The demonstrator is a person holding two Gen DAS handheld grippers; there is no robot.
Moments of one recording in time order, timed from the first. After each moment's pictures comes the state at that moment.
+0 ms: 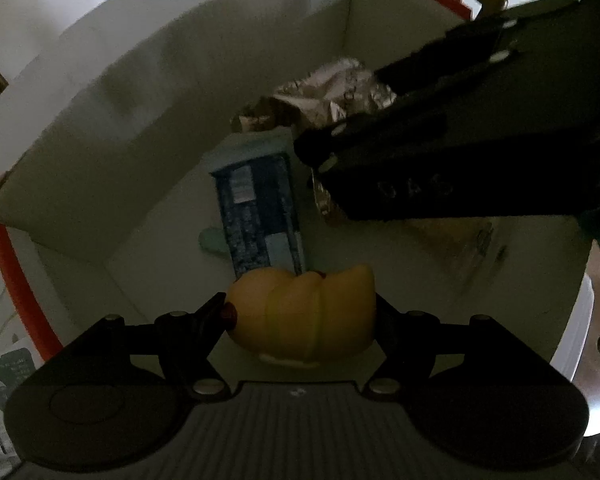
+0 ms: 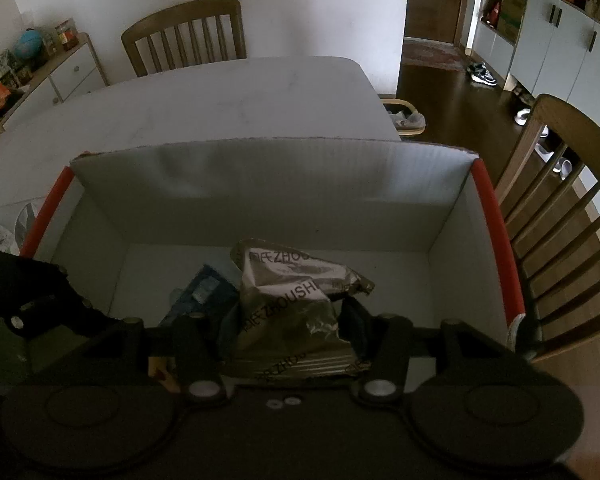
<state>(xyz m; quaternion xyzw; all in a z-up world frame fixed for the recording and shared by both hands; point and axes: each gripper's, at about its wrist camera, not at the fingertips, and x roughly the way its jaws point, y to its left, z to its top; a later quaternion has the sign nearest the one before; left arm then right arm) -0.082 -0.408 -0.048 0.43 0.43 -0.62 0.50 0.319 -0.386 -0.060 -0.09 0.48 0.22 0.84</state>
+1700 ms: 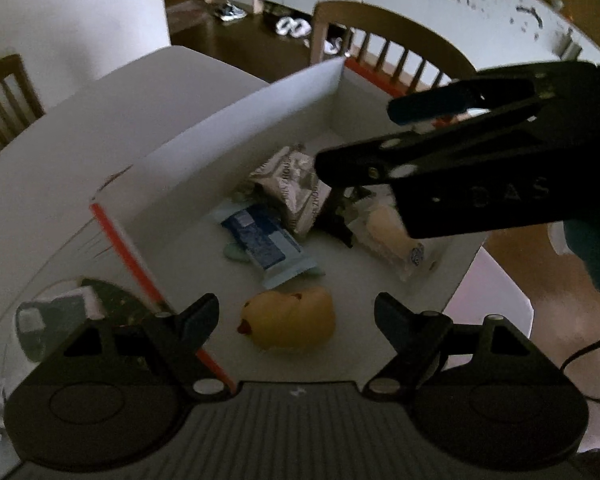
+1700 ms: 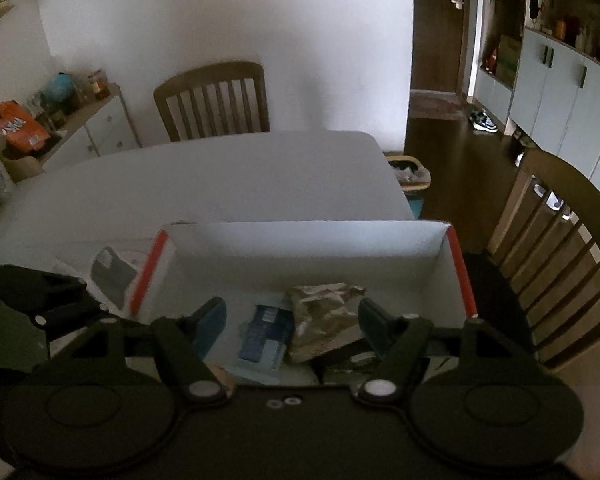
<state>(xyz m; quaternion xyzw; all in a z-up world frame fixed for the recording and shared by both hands) -0.064 -0.322 0.029 0.30 0.41 -0.65 0.57 0.258 -0.381 0.027 -0.06 0.40 0.25 0.88</state>
